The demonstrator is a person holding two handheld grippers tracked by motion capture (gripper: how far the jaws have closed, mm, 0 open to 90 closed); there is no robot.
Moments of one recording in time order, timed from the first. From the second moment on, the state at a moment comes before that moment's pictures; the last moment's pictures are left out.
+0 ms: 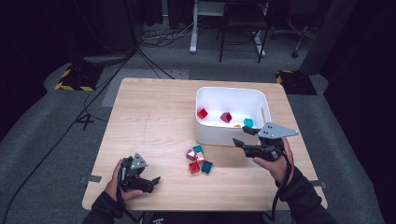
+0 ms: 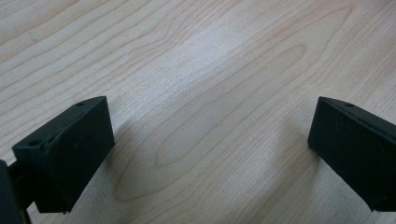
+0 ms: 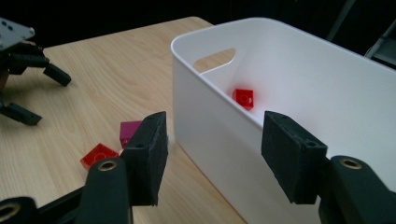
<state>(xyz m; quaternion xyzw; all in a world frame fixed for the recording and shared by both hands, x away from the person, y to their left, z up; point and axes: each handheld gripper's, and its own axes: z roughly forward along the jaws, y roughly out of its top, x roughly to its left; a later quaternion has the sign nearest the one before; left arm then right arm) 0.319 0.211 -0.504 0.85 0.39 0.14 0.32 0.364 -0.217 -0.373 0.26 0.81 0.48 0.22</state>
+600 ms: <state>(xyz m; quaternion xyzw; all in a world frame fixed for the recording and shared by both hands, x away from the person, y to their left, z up) 0.319 0.211 -0.504 0.85 0.39 0.14 0.32 0.361 -0.189 -0.451 0.25 0.84 0.44 0.17</state>
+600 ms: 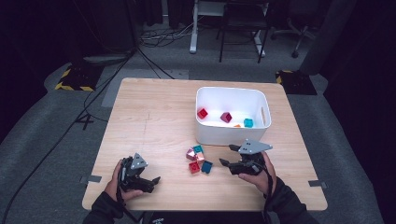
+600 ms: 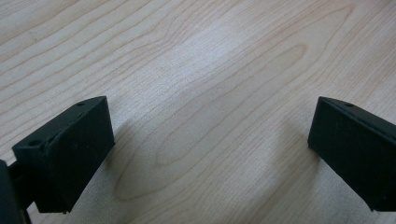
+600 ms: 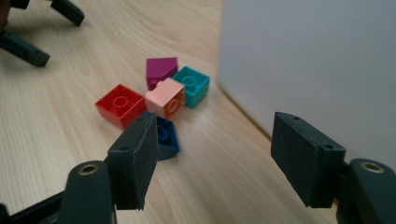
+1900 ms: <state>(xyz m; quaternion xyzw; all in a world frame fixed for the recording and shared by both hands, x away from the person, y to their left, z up) 0.319 0.211 -0.504 0.85 0.39 0.13 0.32 0.364 -0.134 -0.502 0.22 0.88 0.40 0.11</state>
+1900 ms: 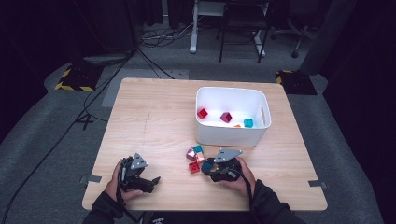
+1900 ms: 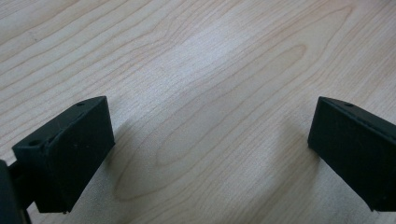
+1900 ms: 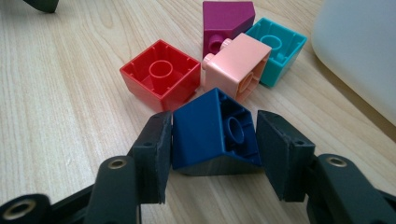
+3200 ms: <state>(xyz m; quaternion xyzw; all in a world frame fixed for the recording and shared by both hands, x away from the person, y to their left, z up) 0.318 0.211 -0.504 0.85 0.40 0.14 0.32 0.348 -0.217 -0.449 0.26 0.84 0.43 0.18</state>
